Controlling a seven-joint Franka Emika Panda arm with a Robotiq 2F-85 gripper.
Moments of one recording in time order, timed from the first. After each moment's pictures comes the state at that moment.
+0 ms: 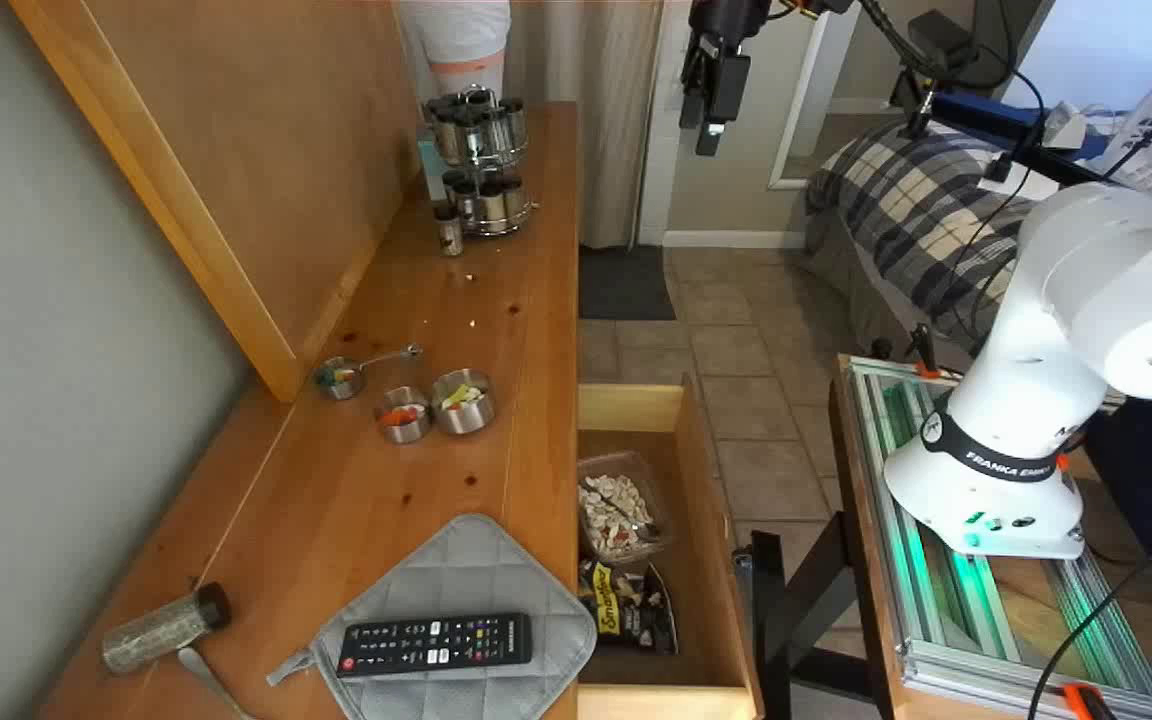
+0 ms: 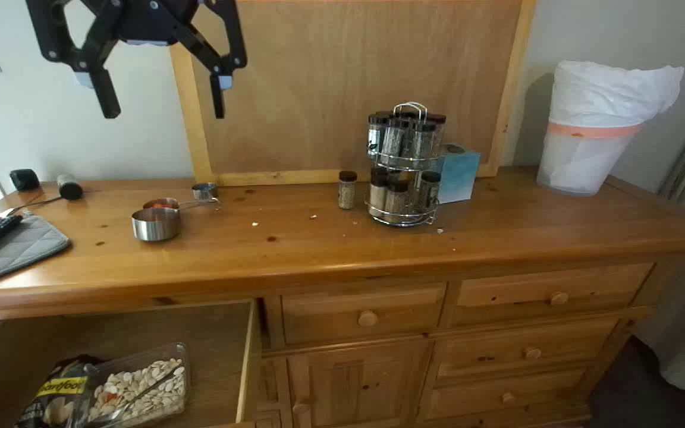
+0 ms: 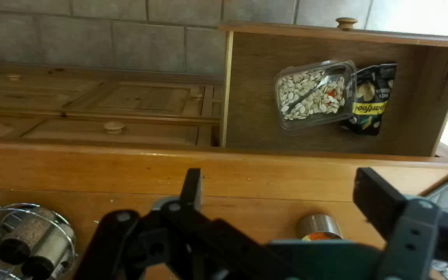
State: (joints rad) arm -0.04 -0.49 -0.31 -2.30 -0.11 1.90 -0.57
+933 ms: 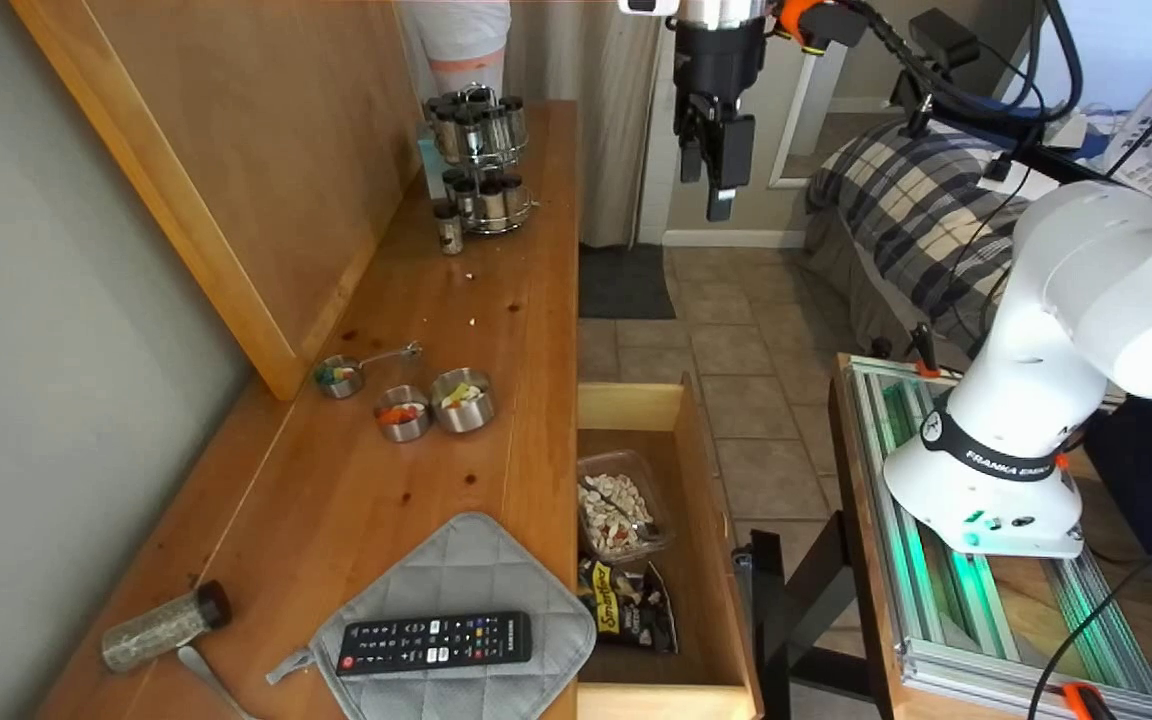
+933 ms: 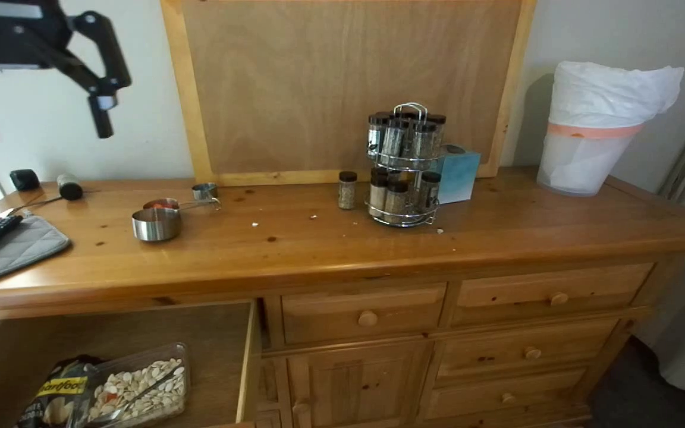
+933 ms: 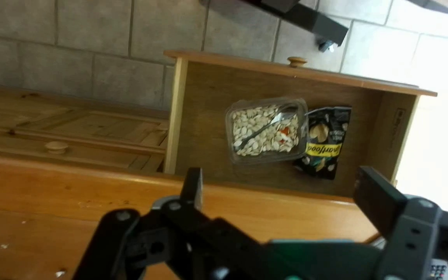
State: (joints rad) arm 0.03 -0.49 -0.09 -2.35 -0.10 1.78 -0.39
